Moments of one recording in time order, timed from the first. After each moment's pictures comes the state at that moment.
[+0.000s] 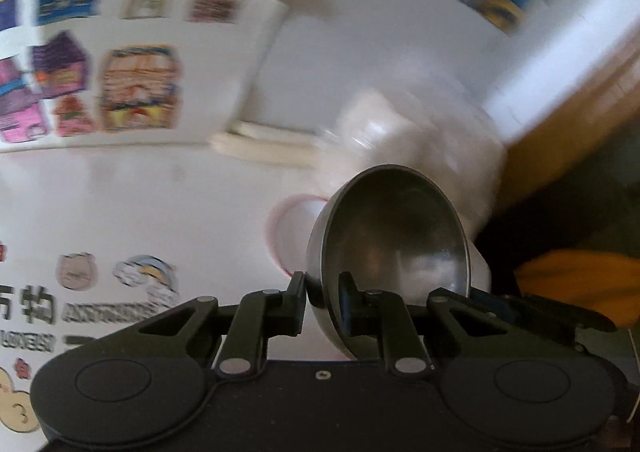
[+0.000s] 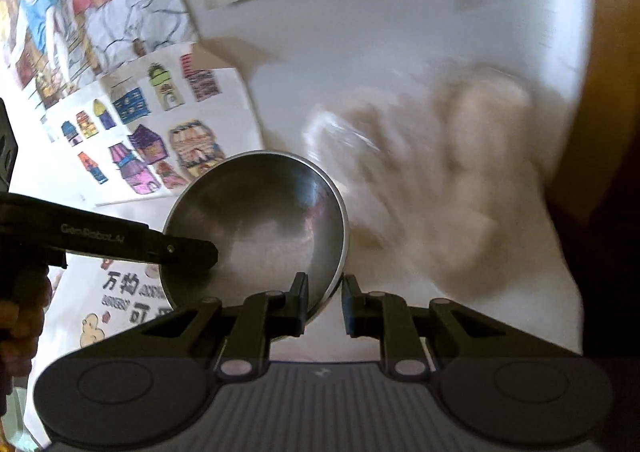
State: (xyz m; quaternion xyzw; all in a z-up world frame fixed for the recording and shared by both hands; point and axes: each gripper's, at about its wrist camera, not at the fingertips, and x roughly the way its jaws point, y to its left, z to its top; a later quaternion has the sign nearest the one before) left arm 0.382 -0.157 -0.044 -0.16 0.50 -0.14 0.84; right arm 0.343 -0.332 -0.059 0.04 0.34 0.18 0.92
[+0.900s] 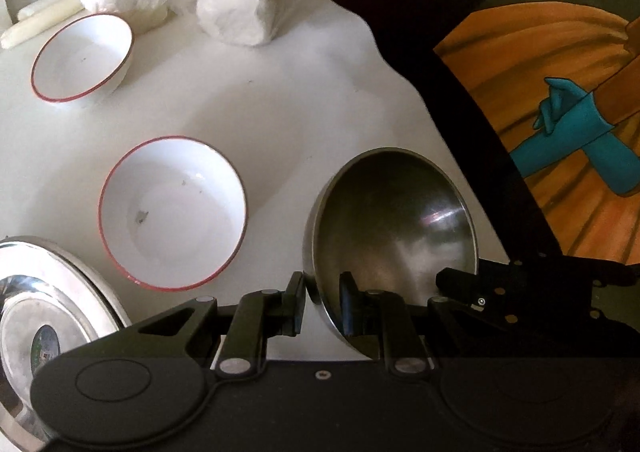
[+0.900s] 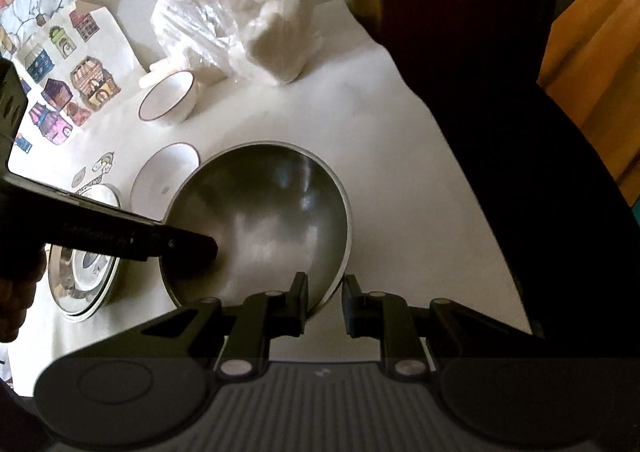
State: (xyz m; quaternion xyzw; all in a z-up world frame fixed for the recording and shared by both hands) left arm 0.305 -0.285 -0.111 0.00 0.62 -0.30 0.72; right arm 0.198 -0.421 -0.140 0.13 0.44 0.04 0.89
